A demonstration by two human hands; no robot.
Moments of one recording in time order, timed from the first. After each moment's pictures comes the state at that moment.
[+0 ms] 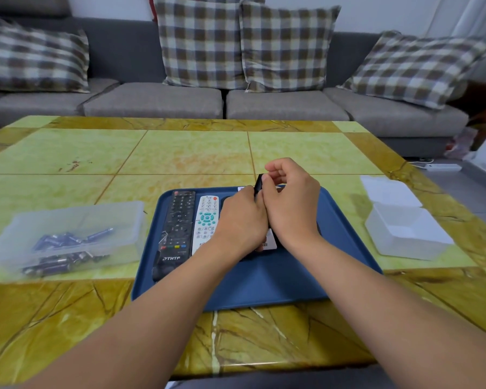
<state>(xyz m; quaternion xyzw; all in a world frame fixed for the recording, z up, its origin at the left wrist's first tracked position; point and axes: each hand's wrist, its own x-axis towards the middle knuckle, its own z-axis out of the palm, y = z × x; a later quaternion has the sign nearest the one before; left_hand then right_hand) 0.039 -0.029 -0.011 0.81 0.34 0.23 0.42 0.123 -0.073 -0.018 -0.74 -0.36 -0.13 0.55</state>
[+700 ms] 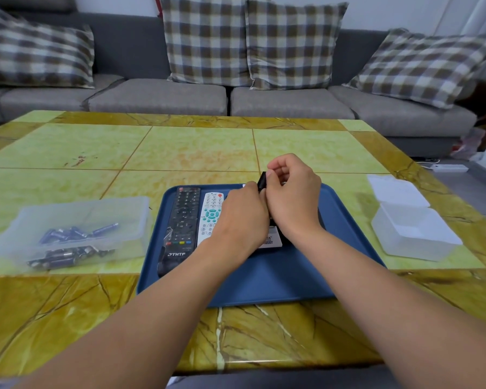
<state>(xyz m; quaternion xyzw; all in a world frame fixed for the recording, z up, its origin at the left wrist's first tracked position) 0.039 -0.023 -0.014 0.86 0.36 0.20 0.30 0.125 -0.063 -0.017 -0.75 -0.35 -0.10 0.55</state>
